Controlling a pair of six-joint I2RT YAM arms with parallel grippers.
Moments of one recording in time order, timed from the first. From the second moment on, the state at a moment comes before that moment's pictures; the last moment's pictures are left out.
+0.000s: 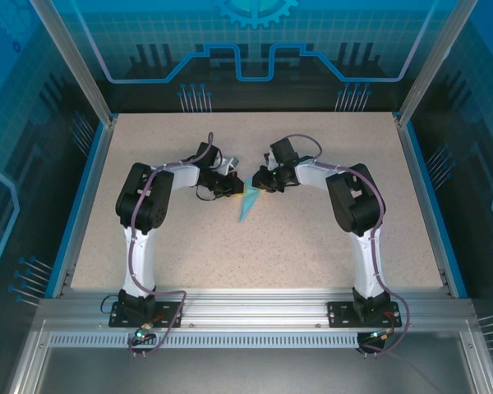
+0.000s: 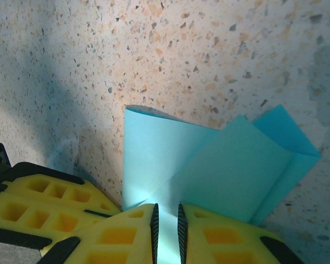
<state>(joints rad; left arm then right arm) -0.27 2.18 1.35 -0.26 0.77 -0.40 0.44 2.19 1.47 -0.30 -0.45 0.63</state>
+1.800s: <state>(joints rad) -0.40 1.98 1.22 -0.31 0.72 -0.54 0.44 2.19 1.48 -0.32 -0.45 0.63</state>
